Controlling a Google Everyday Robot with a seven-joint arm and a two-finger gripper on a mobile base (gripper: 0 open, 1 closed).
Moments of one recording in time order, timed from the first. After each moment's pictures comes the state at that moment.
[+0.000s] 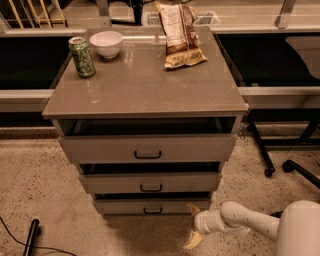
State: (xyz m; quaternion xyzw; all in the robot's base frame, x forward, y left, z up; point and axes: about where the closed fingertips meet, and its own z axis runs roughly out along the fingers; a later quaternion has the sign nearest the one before) arm 0.496 -0.122 0.214 -0.61 0.69 0.22 0.32
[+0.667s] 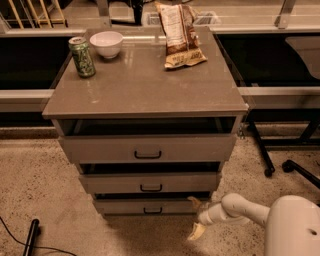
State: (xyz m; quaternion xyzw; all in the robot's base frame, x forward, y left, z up) arm 0.528 -0.141 0.207 -0.64 0.67 0.21 0.31
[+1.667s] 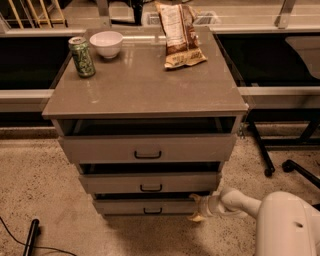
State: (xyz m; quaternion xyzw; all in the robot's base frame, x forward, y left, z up) arm 0.578 -0.165 0.190 -0.64 0.69 0.15 0.31
